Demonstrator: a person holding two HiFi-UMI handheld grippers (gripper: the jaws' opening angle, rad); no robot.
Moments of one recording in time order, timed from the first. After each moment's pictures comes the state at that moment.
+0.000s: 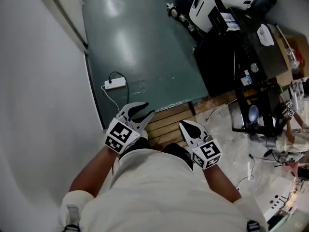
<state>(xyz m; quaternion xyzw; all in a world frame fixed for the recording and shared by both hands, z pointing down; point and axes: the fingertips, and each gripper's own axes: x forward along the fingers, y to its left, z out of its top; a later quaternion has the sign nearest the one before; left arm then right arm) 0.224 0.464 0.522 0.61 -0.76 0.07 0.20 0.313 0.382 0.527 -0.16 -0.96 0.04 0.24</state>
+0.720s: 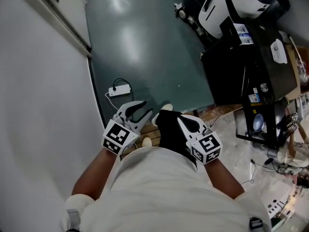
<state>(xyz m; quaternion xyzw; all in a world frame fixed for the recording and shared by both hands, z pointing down) 0.084 0.434 0.505 0.59 -0.78 0.06 0.22 0.157 0.347 0.521 -0.20 -0.94 0.05 0.28</state>
